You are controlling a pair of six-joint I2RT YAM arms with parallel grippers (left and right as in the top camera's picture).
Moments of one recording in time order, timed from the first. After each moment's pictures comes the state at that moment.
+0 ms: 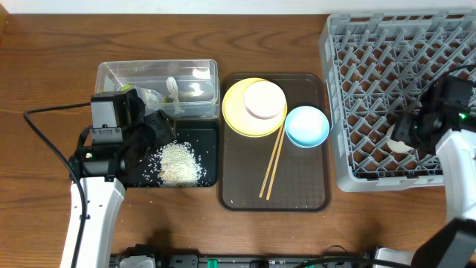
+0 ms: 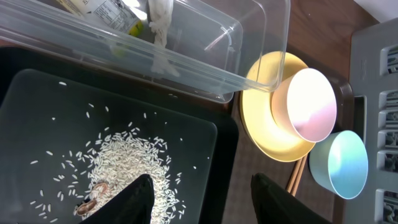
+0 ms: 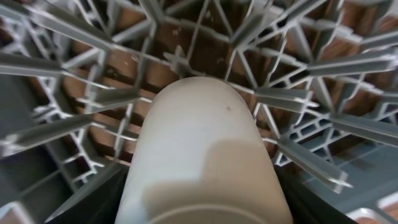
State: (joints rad) left arm 0.03 1.15 0.96 -0.73 0.28 -0.43; right arm -0.30 1.51 1.11 -0.83 0.05 0.13
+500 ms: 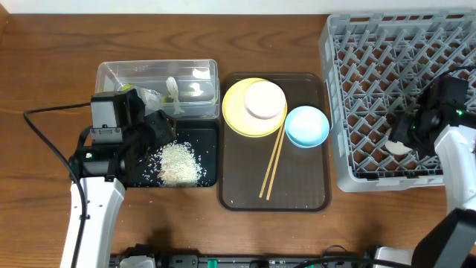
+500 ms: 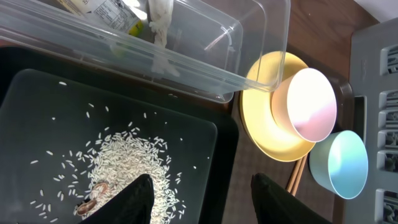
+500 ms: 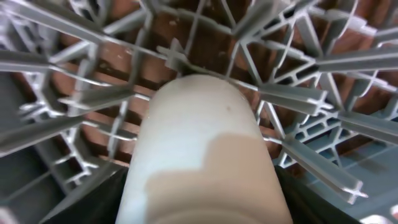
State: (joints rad) left arm 0.03 1.15 0.96 -0.73 0.28 -0.43; right arm -0.30 1.52 1.11 -0.84 0.03 0.12
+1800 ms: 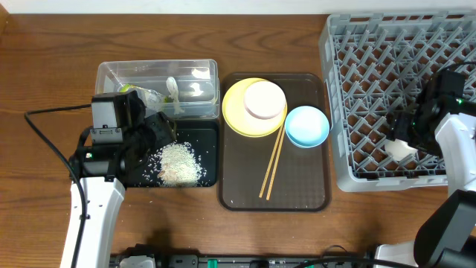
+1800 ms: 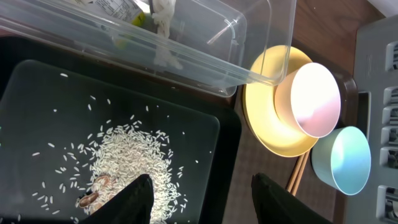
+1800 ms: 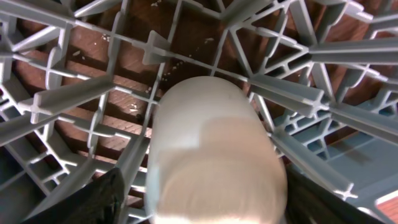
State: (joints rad) left arm 0.03 1.15 0.96 -0.76 0.28 -0.43; right arm -0.30 1.62 1.19 -0.92 0.09 0.12
